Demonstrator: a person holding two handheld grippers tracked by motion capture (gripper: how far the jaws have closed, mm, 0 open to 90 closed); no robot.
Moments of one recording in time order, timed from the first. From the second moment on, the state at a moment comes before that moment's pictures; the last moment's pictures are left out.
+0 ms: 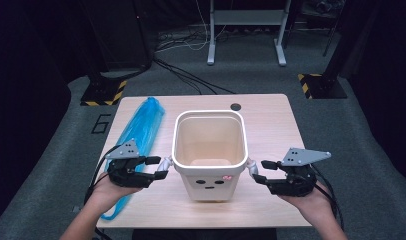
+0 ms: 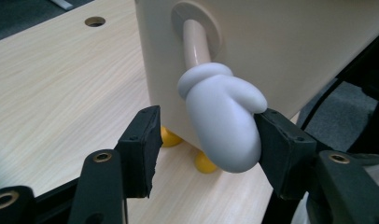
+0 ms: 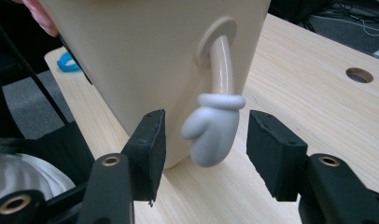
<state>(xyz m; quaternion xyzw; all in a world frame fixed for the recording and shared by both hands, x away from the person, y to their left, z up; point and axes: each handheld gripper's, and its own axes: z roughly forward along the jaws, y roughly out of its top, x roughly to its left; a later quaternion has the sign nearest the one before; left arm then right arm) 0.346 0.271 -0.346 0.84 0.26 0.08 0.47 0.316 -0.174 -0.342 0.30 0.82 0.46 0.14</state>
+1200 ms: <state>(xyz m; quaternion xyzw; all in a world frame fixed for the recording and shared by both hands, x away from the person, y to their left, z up) 0.382 0.269 -0.271 0.82 0.21 0.08 0.52 0.321 -0.171 -0.270 0.18 0.84 0.51 0.09</state>
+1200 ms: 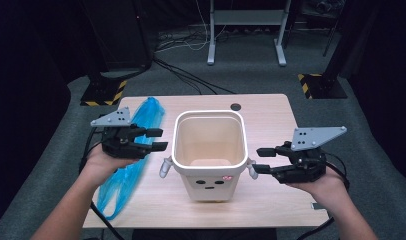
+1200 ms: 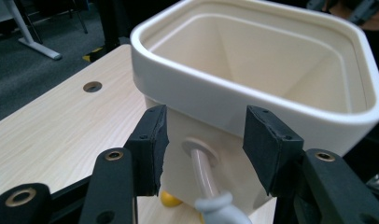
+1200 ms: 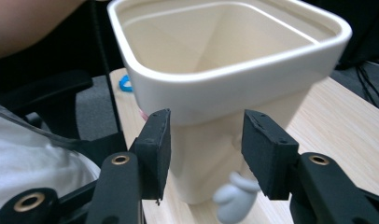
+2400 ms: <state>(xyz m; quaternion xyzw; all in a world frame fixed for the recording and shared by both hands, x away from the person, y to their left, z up) 0.442 0.229 -0.247 0.82 0.22 0.08 0.52 0.326 -0.129 -0.245 0.11 0.86 0.50 0.07</state>
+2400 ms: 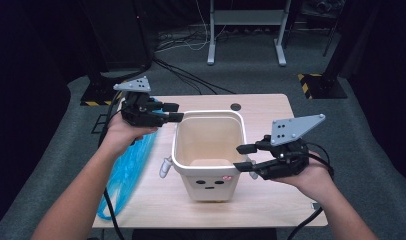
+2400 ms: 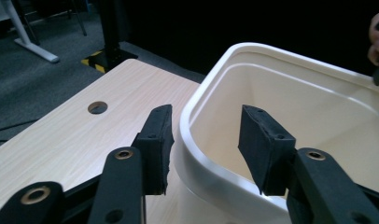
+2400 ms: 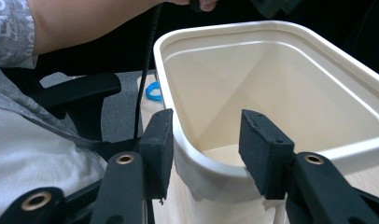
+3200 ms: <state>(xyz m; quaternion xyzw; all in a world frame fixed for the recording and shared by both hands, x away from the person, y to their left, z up) 0.451 0.204 -0.260 0.83 0.24 0.10 0.48 0.325 -0.094 -0.254 0.10 0.87 0.49 0.07</state>
